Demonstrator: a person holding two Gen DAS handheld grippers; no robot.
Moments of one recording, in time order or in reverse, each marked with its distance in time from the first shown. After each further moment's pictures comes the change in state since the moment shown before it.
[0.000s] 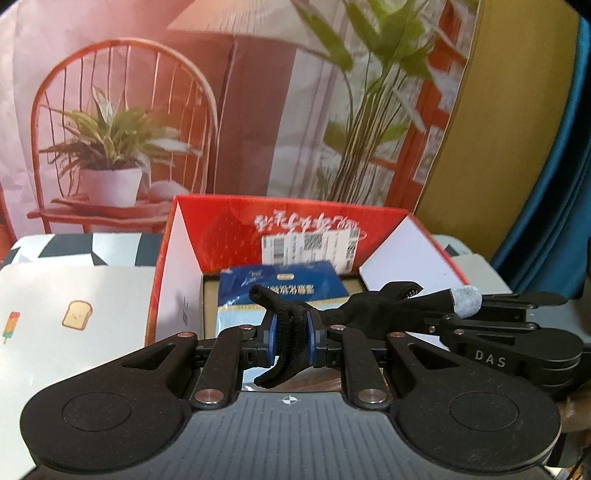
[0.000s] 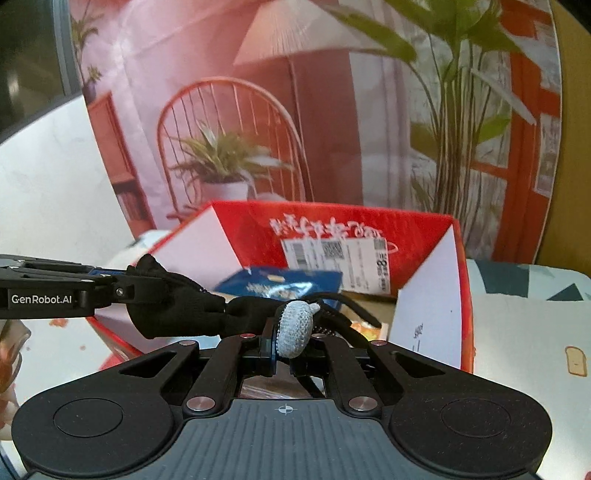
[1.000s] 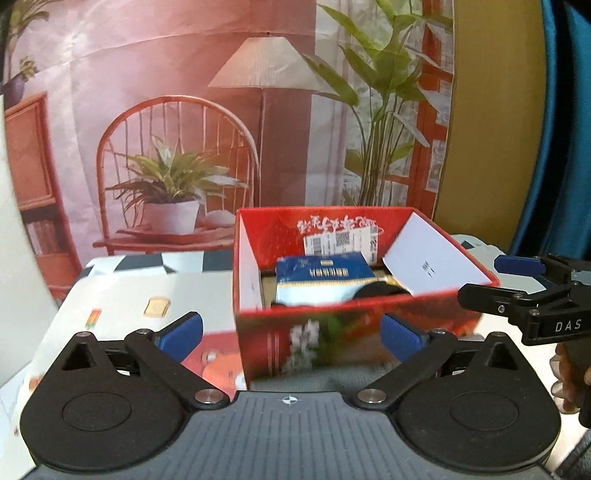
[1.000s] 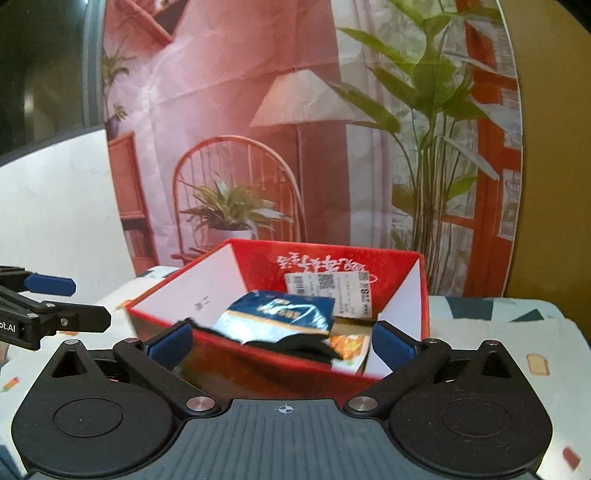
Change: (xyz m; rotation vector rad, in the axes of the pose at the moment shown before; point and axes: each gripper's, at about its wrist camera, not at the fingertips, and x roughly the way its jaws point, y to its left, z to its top) left arm -0.115 -0.008 -0.066 0.082 -0.133 0.148; right arm -0.091 0.029 -0.053 -0.050 -0.231 -0.036
